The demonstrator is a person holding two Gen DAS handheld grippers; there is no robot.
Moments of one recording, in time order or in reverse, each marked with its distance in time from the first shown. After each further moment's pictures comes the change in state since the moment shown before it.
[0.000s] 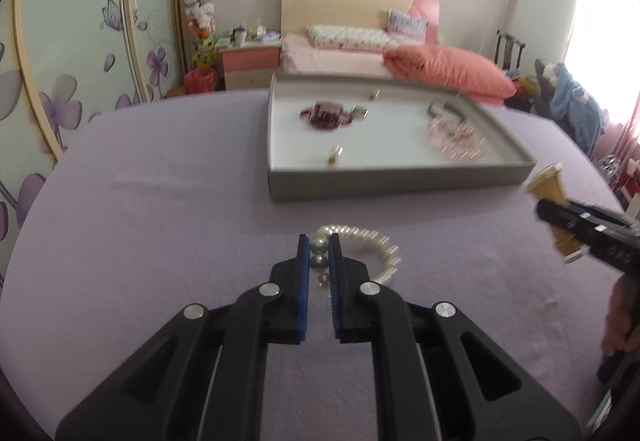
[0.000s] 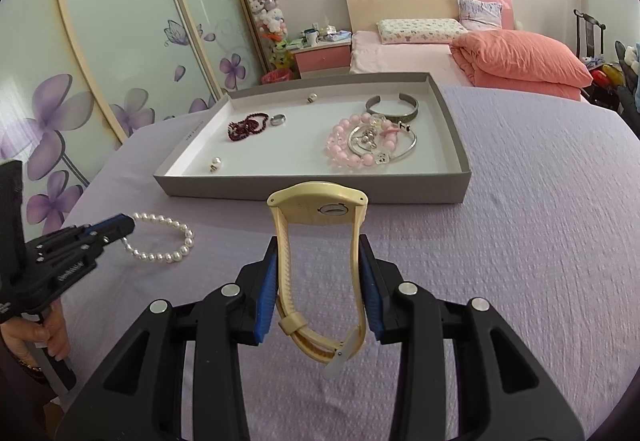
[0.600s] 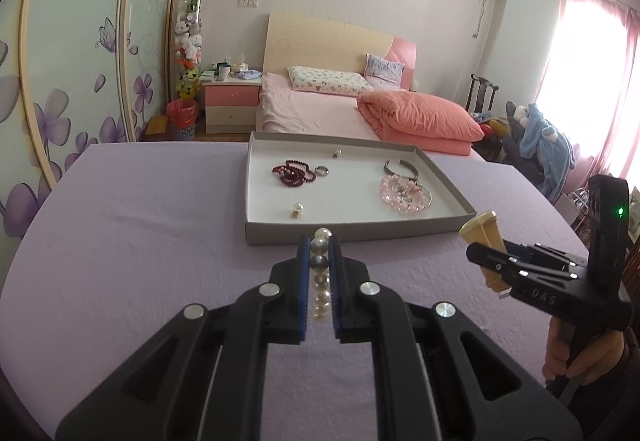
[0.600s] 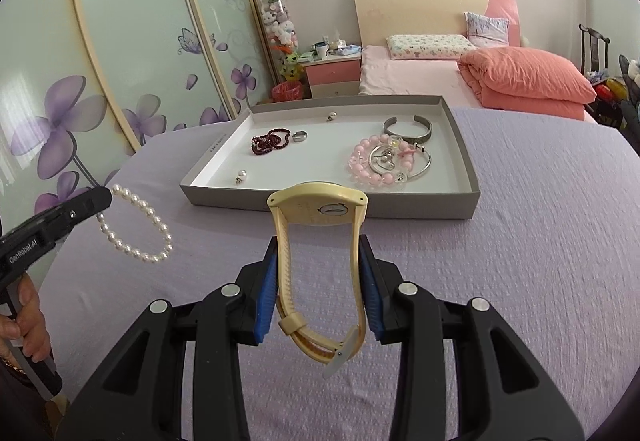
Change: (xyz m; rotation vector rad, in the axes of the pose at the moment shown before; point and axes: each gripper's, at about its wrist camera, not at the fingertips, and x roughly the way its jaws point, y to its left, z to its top) left arm -0.059 -0.007 0.016 -0.043 -0.136 -0.099; right arm -0.017 0.020 0.003 -0.030 -0.042 0.016
